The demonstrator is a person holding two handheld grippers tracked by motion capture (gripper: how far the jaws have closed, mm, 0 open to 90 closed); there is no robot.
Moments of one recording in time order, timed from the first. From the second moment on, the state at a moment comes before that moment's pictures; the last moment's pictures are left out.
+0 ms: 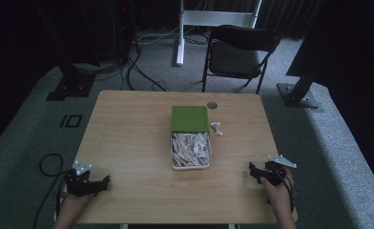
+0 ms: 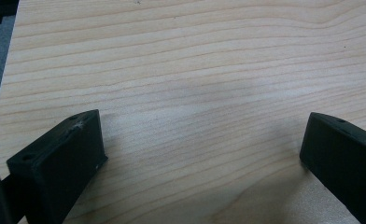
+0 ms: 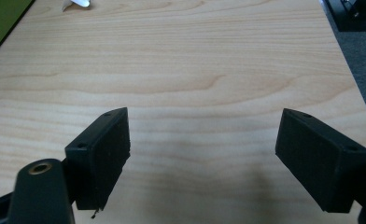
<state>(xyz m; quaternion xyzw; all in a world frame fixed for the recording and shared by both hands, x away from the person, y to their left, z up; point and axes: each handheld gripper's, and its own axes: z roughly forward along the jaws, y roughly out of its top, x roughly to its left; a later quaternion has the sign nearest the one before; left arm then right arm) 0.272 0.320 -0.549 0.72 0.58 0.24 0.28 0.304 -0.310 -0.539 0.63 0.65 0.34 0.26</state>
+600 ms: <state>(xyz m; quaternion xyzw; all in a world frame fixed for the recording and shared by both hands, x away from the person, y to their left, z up) 0.271 0.320 -0.549 0.72 0.59 0.24 0.28 0.279 -0.304 -0.555 0.61 0.69 0.30 0.26</state>
